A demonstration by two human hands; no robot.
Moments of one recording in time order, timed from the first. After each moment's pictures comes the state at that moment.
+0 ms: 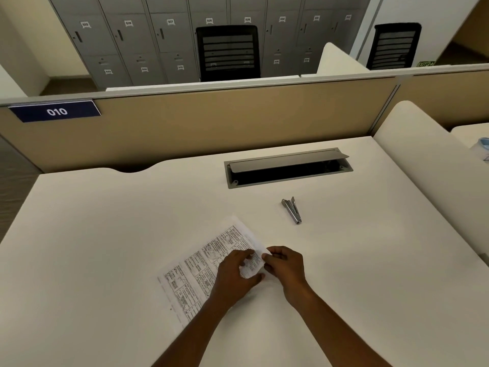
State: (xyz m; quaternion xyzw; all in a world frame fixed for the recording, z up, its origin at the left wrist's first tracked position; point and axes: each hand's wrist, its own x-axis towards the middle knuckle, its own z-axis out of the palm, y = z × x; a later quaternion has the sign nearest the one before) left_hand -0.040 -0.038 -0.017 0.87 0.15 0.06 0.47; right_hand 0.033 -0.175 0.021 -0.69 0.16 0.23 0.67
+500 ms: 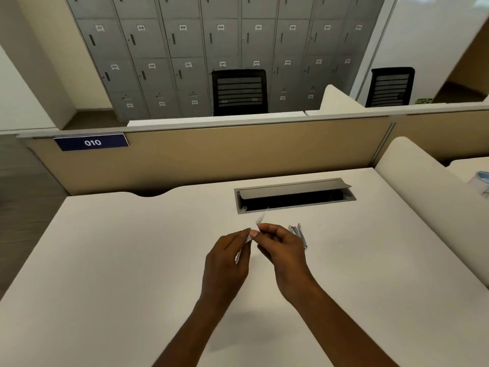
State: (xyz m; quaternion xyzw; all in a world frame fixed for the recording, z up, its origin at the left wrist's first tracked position) left_hand -0.039 -0.015 0.119 0.88 0.06 0.37 0.30; right_hand 0.023 -0.134 0.164 -0.61 -0.02 0.20 0.76
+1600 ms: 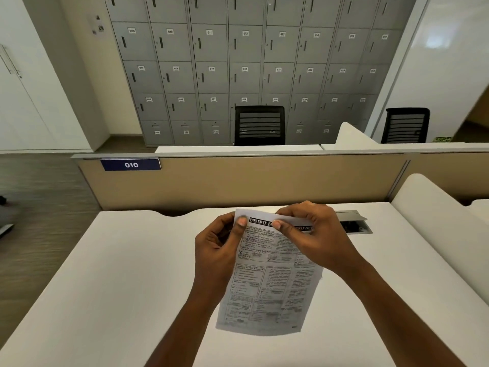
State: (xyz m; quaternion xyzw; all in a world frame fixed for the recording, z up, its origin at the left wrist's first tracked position) left_hand -0.075 0.008 0.245 0.61 0.10 0.33 0.72; right_hand 0.043 -0.152 0.291 -0.79 -0.43 -0.06 0.44
